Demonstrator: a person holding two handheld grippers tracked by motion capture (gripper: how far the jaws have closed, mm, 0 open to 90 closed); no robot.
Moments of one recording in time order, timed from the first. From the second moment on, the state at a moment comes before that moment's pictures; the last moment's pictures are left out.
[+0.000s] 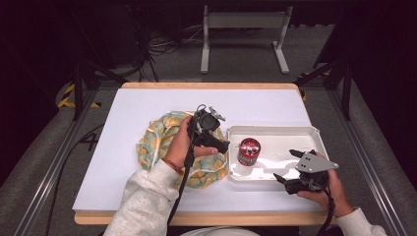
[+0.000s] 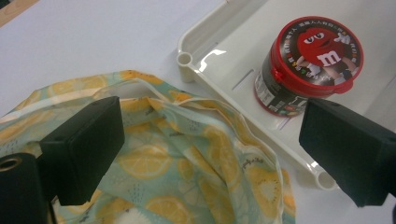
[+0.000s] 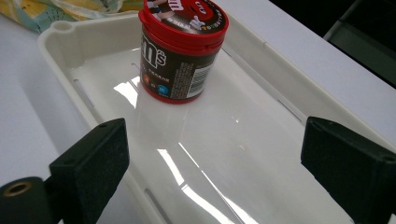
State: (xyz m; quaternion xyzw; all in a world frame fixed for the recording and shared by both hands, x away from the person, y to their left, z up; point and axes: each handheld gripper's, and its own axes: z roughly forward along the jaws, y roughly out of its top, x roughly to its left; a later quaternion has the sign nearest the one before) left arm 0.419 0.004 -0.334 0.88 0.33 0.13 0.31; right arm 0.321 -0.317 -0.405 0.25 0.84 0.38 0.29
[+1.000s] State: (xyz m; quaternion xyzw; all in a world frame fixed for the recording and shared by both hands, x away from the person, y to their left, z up) left arm 0.418 0.046 -0.349 0.89 0.31 0.14 0.29; right arm 0.321 -0.318 -0.405 0.26 0.84 0.38 0.29
